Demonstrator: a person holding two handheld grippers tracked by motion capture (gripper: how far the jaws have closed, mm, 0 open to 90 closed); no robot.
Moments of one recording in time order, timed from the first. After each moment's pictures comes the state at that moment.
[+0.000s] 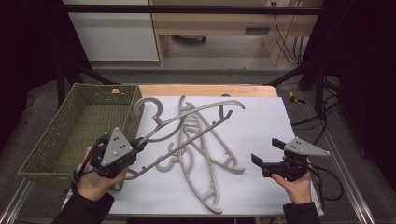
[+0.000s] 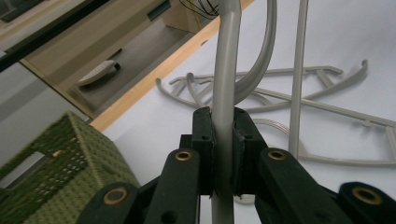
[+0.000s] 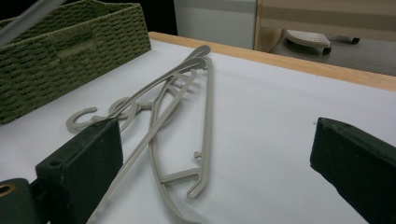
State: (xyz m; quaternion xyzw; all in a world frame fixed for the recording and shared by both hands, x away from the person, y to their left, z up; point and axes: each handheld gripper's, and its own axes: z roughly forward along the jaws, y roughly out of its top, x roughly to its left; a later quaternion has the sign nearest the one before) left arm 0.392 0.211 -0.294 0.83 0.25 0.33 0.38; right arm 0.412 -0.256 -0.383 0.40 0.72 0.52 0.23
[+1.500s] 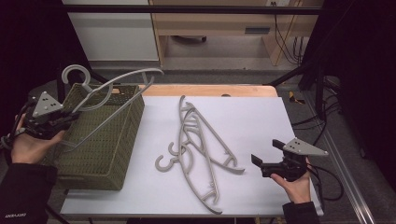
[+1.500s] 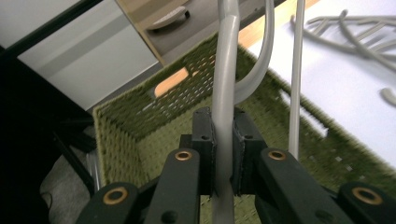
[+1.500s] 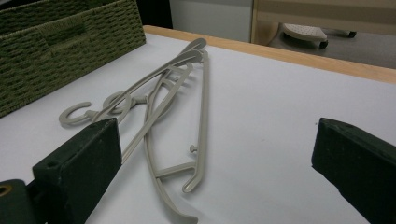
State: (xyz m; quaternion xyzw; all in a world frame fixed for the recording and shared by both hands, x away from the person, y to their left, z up) left arm 0.468 0.373 -0.280 0.80 0.38 0.37 0.29; right arm 0.414 -0.256 -0.388 0.41 0.72 0.51 0.23
